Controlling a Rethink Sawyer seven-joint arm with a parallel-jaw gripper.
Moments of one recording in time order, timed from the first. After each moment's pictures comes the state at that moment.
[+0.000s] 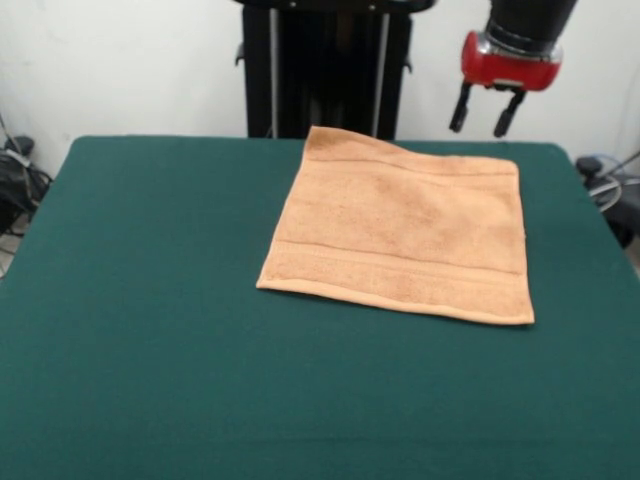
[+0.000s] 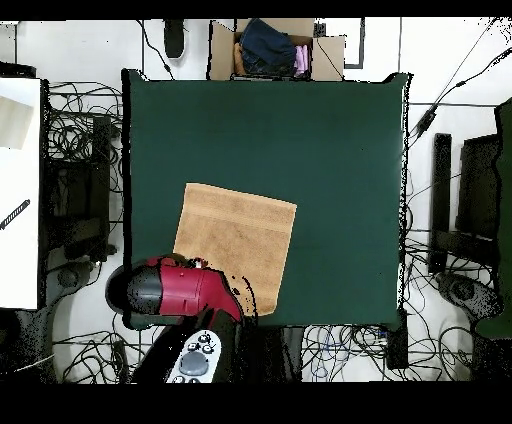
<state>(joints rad) 0.27 -0.71 -0.23 2.00 0.19 0.37 1.60</state>
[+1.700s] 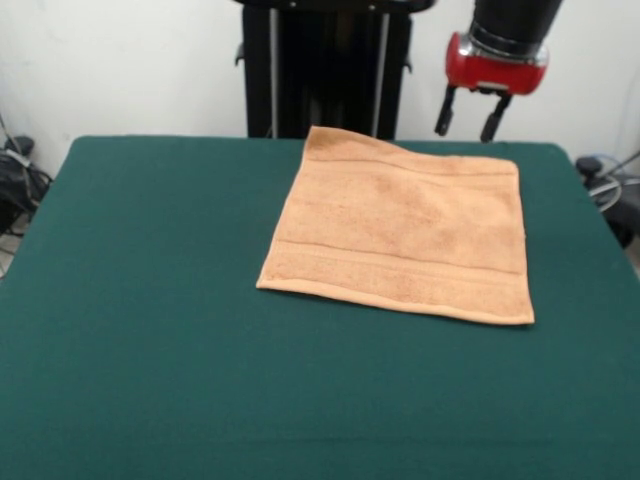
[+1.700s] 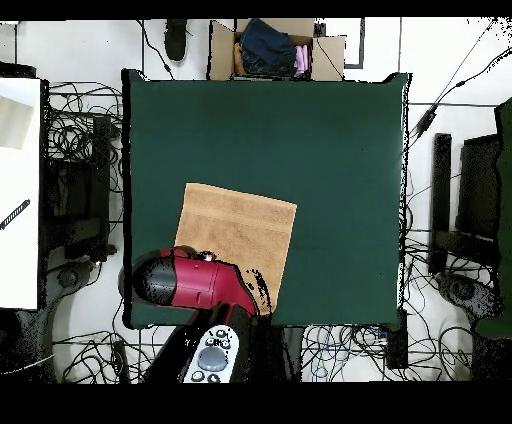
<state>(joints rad) 0.22 -0.71 -0.23 1.98 0.19 0.39 1.60</state>
